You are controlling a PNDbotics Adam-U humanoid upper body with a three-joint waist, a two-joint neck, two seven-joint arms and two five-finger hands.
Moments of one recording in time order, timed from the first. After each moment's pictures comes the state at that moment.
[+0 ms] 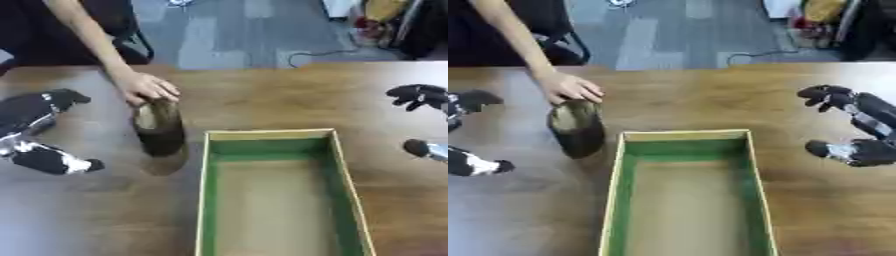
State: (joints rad) left arm -0.52 0.77 -0.17 -1.54 -0.83 -0.04 -0.29; right arm -0.36 -0.76 -0.09 -1.57 0.39 -0.47 0.44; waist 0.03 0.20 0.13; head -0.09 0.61
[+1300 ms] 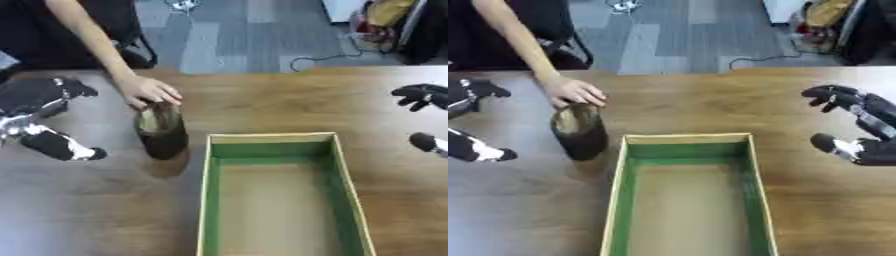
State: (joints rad) left arm -0.78 0.72 -0.26 -1.34 -0.91 -0.11 -0.48; right arm -0.36 -0.76 -0.09 -1.57 0.38 -0.48 0.41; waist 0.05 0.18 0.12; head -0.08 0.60
